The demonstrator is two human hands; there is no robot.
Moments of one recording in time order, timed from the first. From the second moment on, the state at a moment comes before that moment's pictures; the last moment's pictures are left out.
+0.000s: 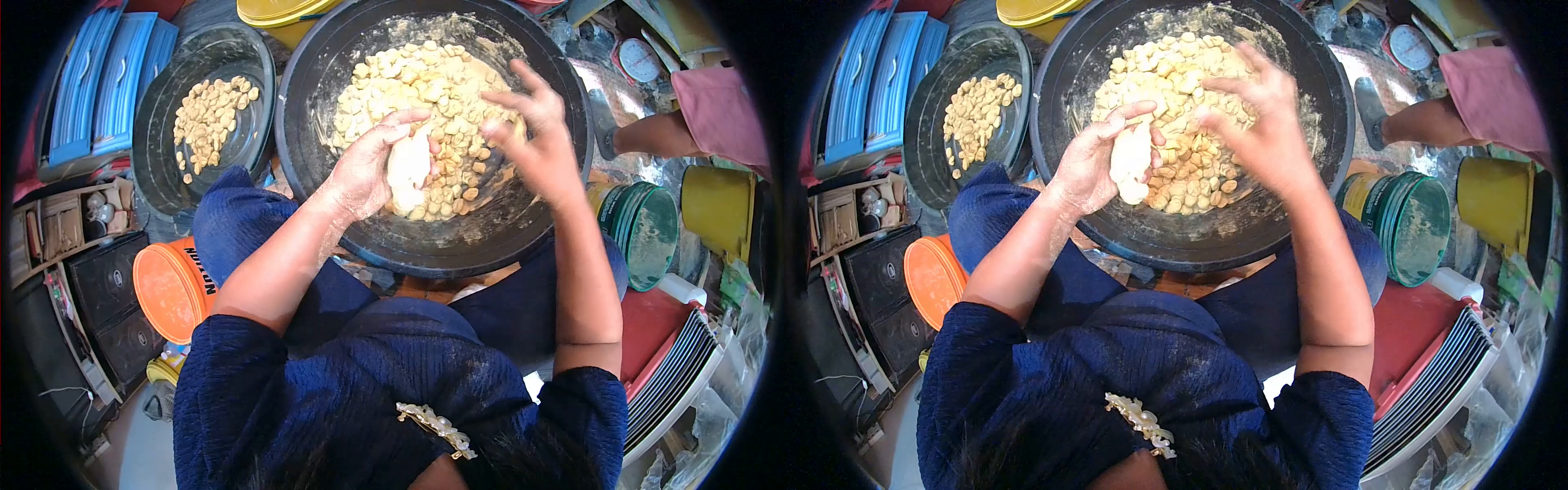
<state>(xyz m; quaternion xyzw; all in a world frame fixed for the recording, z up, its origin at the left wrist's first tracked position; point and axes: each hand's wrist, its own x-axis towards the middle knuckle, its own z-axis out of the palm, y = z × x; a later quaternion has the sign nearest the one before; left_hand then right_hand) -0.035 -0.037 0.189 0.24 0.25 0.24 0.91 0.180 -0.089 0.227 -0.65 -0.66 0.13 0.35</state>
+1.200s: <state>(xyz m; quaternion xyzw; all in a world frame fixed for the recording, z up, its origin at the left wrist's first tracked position) -0.026 -0.044 0.181 0.69 0.34 0.21 0.61 0.162 -0.086 0.221 -0.70 -0.45 0.31 0.46</state>
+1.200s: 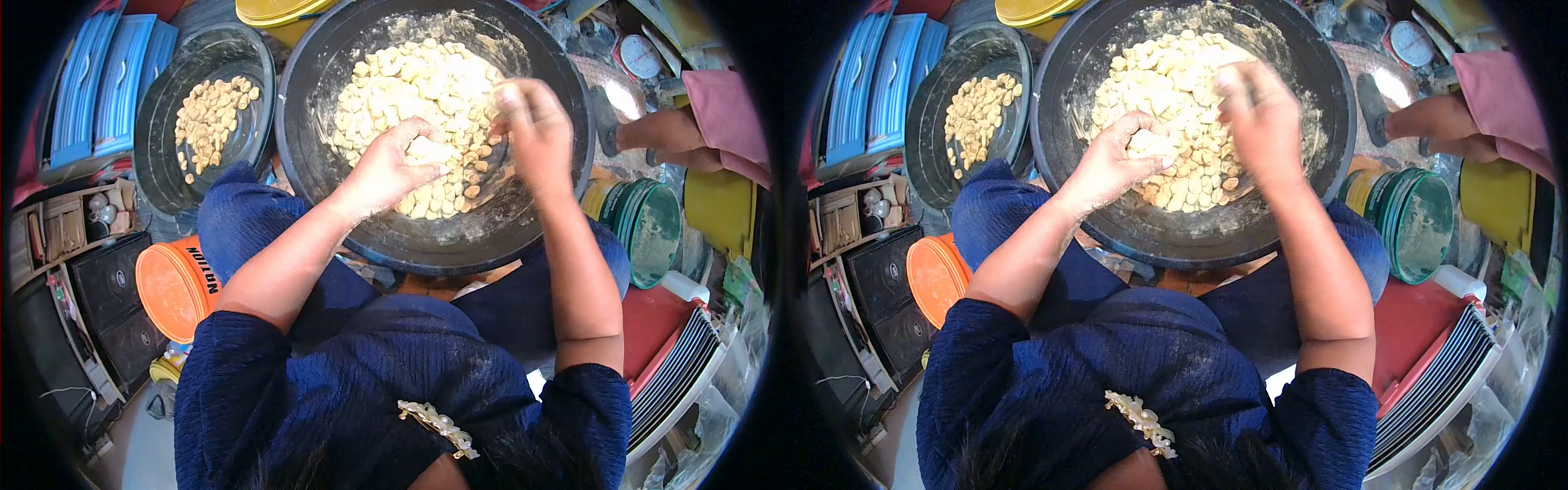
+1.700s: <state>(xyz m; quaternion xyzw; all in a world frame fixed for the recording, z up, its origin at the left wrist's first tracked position) -0.021 -0.041 0.195 0.34 0.39 0.30 0.80 0.149 -0.098 0.212 -0.53 -0.61 0.48 0.34</state>
